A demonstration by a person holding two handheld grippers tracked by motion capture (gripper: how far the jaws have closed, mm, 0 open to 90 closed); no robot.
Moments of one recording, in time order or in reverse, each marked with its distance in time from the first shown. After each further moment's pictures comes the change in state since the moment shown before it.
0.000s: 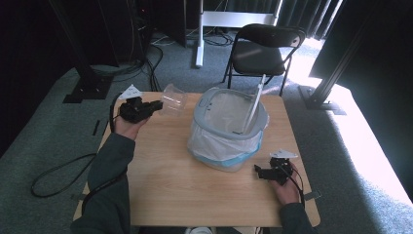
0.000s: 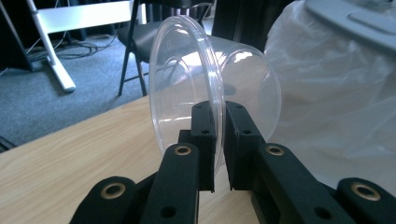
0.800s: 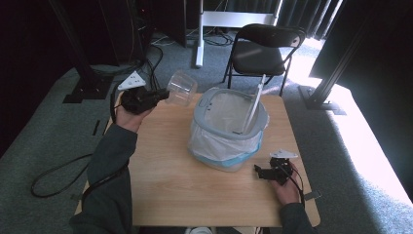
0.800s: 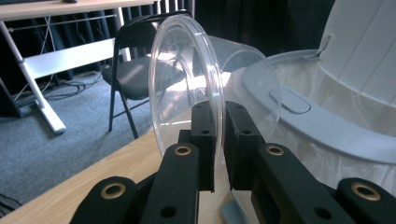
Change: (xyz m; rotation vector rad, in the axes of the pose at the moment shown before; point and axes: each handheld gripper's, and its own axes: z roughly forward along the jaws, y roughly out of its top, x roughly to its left) left arm -0.030 0.051 -0.017 -0.080 -0.054 0.105; right arm 0.000 0.000 0.000 0.000 0.000 0.000
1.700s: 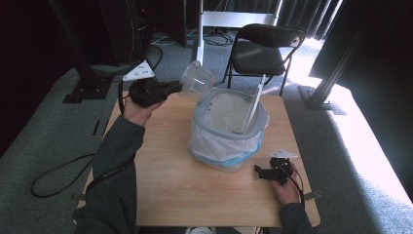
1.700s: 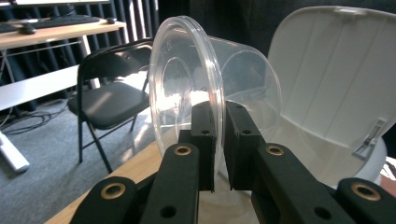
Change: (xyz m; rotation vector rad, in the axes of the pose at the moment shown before) left arm -0.028 0.042 0.007 -0.069 -0.144 0.057; right arm 0.000 0.000 0.000 0.000 0.000 0.000
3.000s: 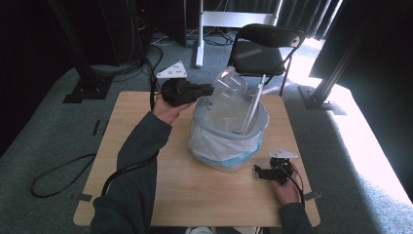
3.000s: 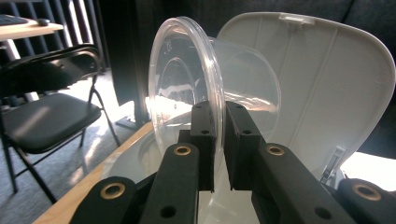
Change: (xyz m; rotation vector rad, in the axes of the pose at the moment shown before) left arm -0.025 0.012 0.070 0.012 -0.193 0.019; right arm 0.000 0.000 0.000 0.000 0.000 -0.002
